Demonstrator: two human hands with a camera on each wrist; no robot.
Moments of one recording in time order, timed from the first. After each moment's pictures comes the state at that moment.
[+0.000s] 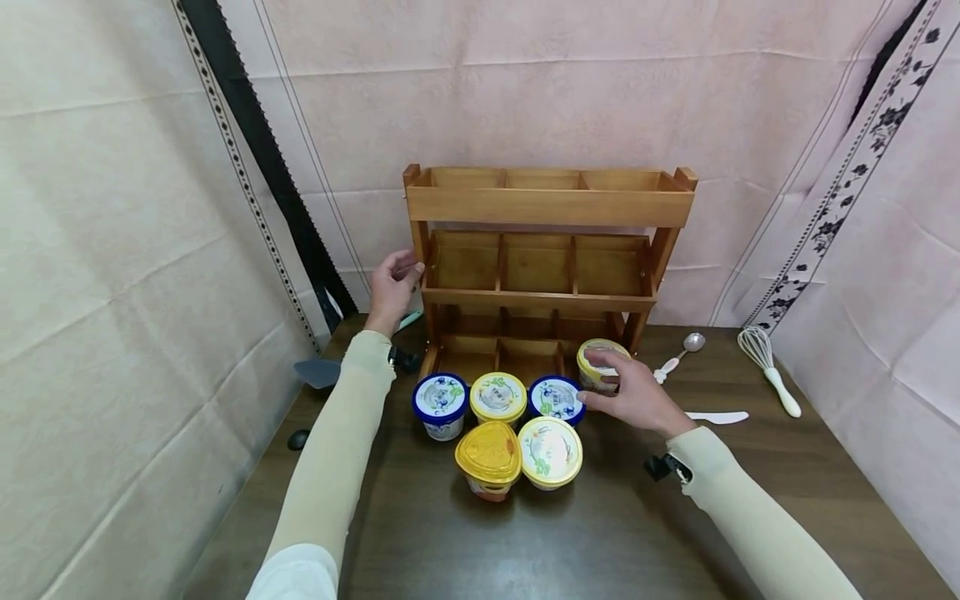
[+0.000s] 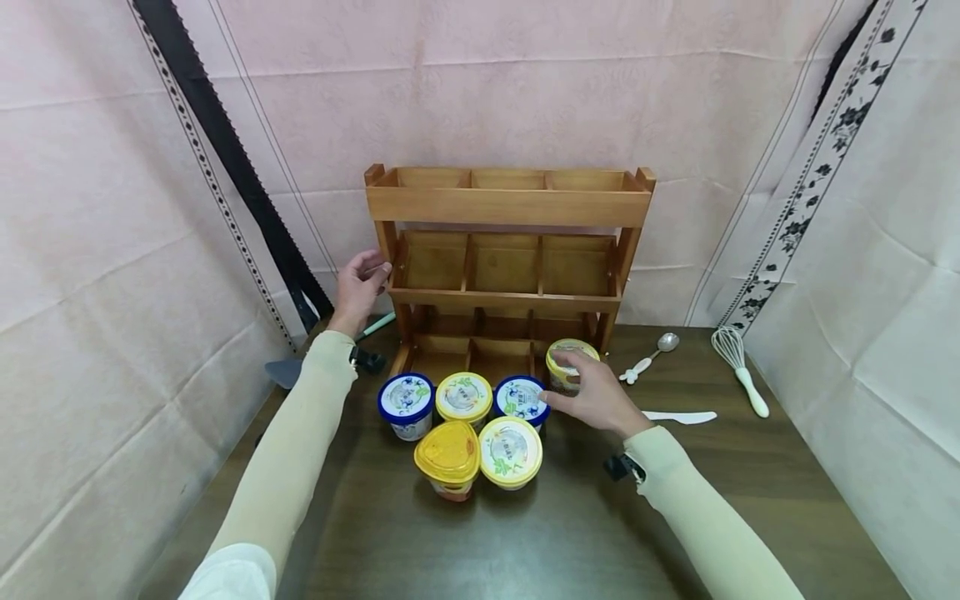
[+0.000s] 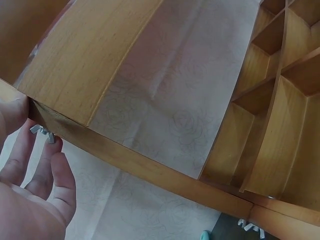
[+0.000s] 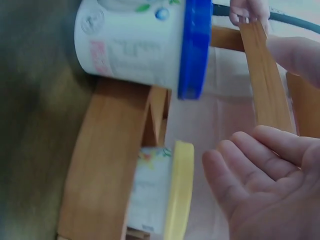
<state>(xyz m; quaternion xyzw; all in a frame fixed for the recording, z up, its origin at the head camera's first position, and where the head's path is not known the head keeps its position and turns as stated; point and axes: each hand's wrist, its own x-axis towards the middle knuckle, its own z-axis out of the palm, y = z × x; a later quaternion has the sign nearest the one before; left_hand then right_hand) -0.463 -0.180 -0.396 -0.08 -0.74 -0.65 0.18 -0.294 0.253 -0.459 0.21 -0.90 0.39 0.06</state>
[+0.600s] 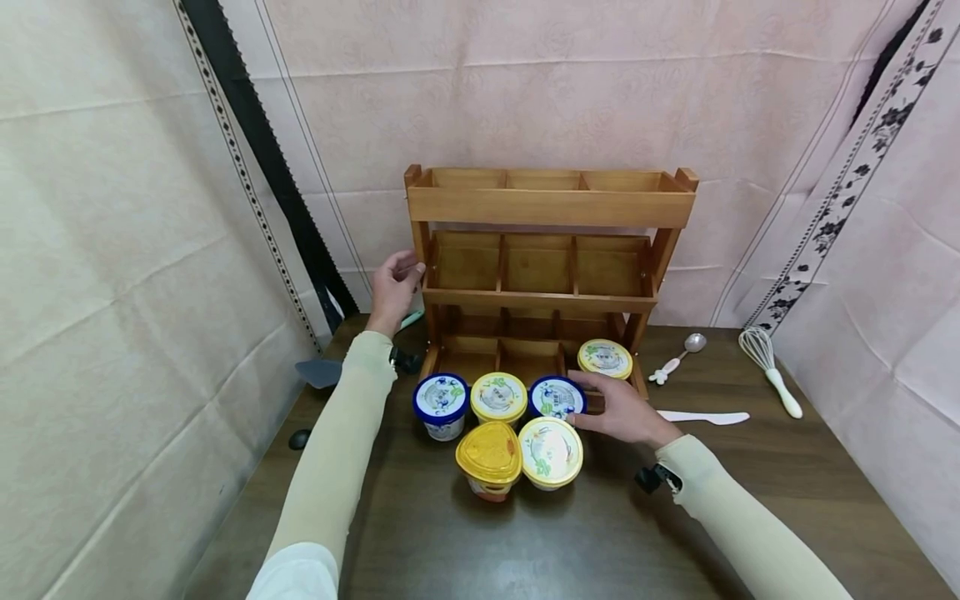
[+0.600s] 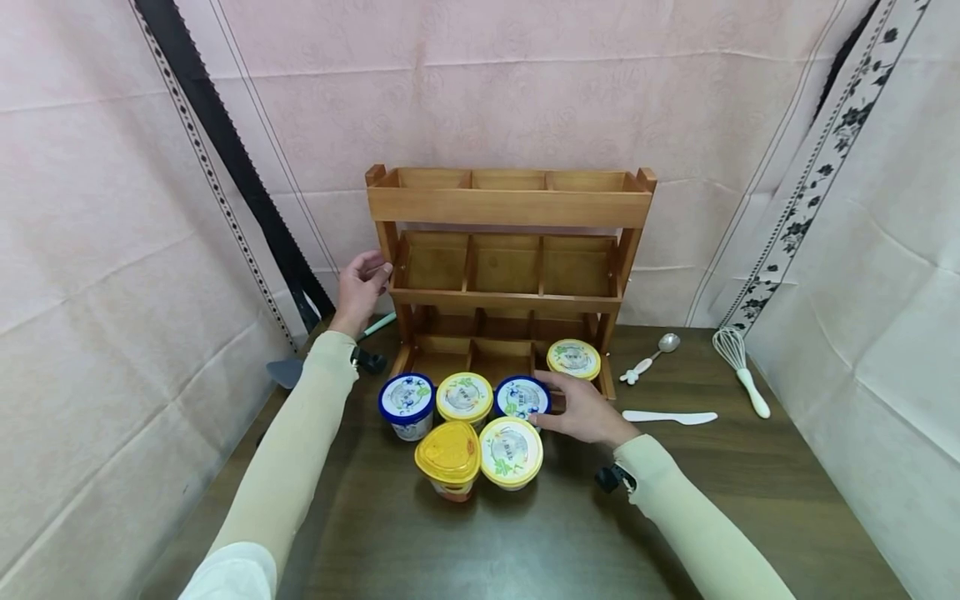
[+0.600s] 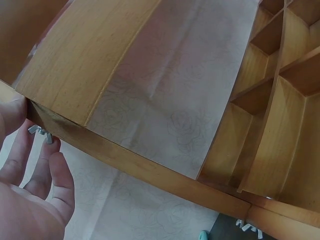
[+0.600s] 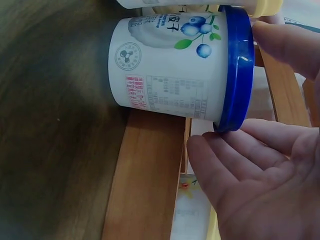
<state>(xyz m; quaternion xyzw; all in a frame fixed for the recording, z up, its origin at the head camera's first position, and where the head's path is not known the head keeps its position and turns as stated) -0.462 -0.179 -0.397 -0.08 -0.74 -0.64 0.19 -0.290 0.237 -0.480 0.24 -0.89 0.38 -0.02</state>
